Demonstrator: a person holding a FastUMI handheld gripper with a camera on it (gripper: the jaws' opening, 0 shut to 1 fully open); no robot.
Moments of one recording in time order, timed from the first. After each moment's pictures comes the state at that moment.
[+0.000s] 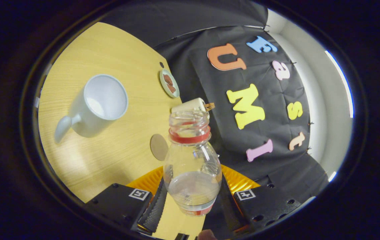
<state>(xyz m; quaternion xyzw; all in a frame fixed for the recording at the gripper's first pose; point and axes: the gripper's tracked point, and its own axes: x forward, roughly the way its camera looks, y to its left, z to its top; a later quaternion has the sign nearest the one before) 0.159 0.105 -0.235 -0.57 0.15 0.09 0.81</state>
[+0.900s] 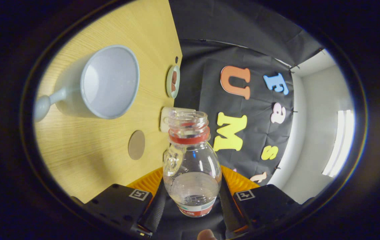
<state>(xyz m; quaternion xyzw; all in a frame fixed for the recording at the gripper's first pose) 0.180 0.139 -0.223 -0.73 0.04 0.05 0.68</state>
